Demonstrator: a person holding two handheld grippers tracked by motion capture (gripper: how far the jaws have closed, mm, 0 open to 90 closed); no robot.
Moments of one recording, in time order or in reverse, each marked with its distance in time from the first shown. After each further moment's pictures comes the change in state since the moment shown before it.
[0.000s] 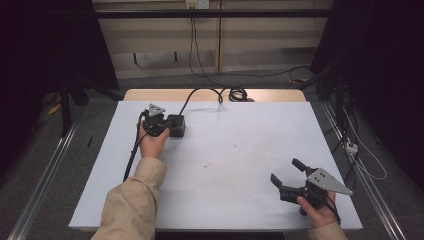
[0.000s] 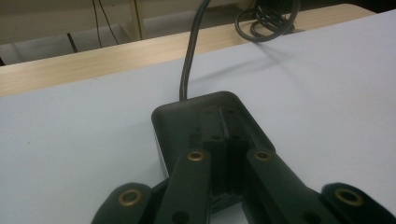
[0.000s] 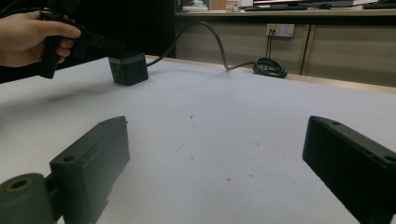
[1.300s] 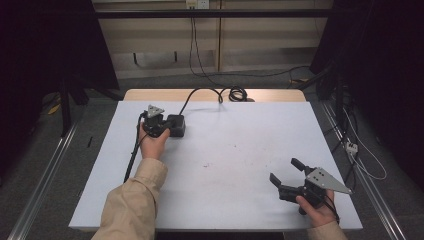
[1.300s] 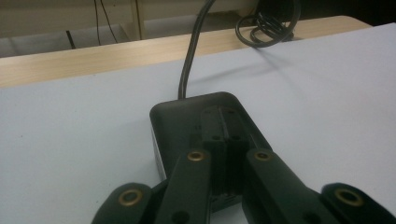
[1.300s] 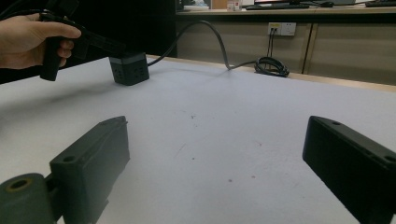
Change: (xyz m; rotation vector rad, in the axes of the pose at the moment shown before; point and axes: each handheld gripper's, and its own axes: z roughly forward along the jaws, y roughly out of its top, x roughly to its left) left arm 0.001 -0.003 0.000 -0.011 -0.007 -0.048; right arm 0.000 0.000 0.003 0.005 0.008 0.003
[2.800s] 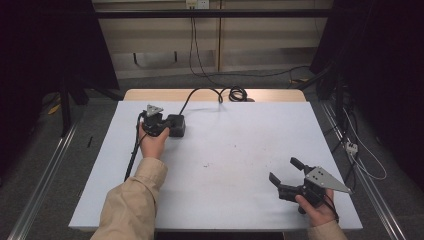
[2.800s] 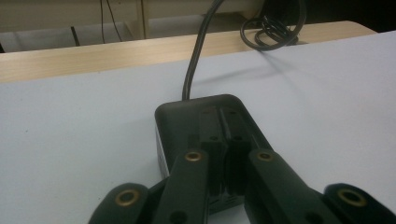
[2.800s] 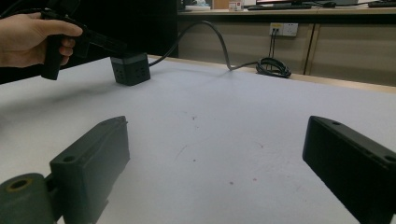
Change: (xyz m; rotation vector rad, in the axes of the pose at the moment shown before) left arm -0.001 0.002 -0.001 0.001 0.027 -0.017; right arm 0.000 0.001 0.002 -0.002 0.004 -0.004
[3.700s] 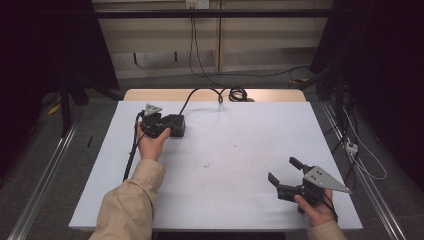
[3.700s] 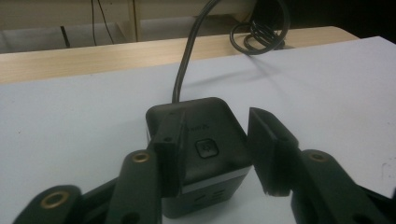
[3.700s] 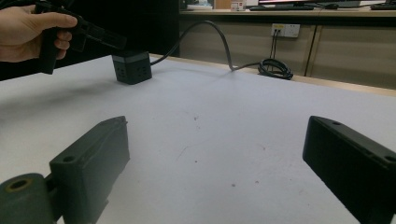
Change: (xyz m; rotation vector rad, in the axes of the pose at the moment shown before) left arm -0.001 0.004 -0.011 -0.001 -0.047 -0.013; right arm 0.002 0.001 0.002 0.003 0.008 -0.018
